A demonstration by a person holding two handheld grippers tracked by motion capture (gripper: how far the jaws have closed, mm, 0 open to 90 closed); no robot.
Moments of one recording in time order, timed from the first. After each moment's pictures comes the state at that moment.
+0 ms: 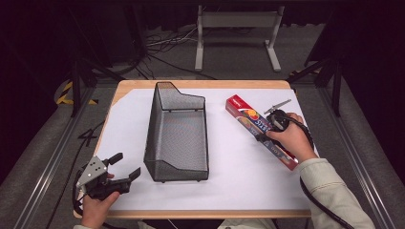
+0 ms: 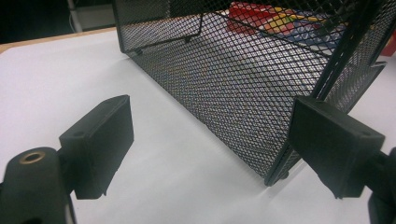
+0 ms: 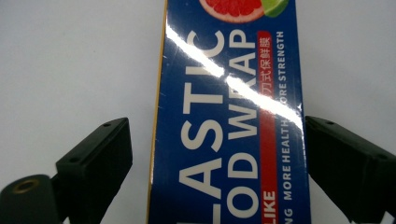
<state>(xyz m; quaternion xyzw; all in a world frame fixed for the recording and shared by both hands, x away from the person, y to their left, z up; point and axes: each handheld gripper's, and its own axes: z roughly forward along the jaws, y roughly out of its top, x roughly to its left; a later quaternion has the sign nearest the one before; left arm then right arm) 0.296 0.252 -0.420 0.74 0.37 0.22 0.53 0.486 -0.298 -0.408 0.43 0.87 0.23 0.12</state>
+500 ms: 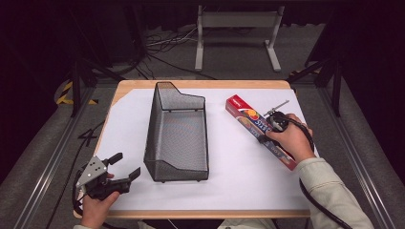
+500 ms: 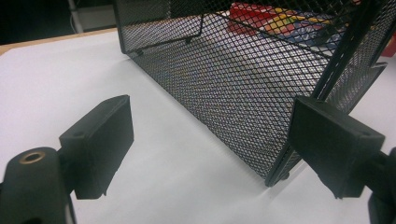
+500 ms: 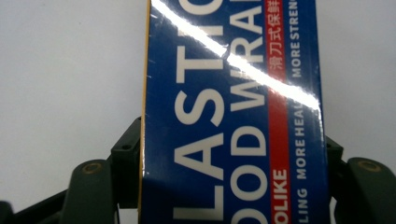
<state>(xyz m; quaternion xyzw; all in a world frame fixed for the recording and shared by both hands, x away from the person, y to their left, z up) 0.296 0.252 -0.420 0.73 0.37 0.22 0.53 0.486 -0.299 -0.413 0.45 0.87 0.20 0.09</state>
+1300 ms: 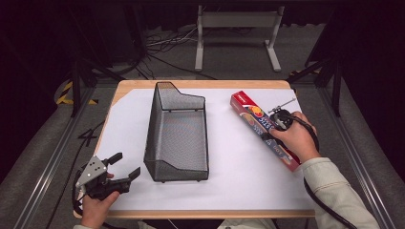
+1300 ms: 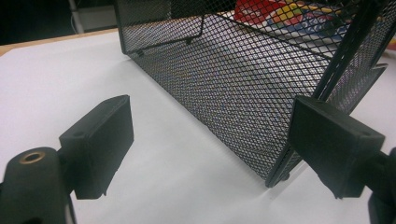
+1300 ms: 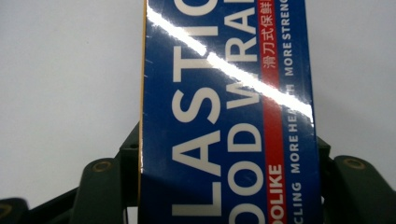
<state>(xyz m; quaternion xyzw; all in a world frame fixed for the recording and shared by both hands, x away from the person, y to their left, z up) 0.296 0.252 -0.420 0.73 0.37 0.22 0.53 0.472 -0.301 -0.389 0.49 0.84 0.20 0.11</state>
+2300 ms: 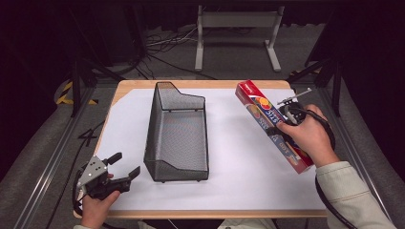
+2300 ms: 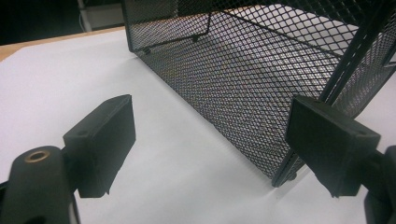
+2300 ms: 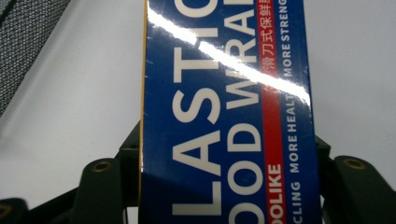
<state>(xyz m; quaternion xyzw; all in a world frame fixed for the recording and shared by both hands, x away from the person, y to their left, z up) 0.295 0.251 -0.420 0.73 0.38 0.23 0.52 0.434 -0.292 -0.318 0.53 0.81 0.22 0.11</state>
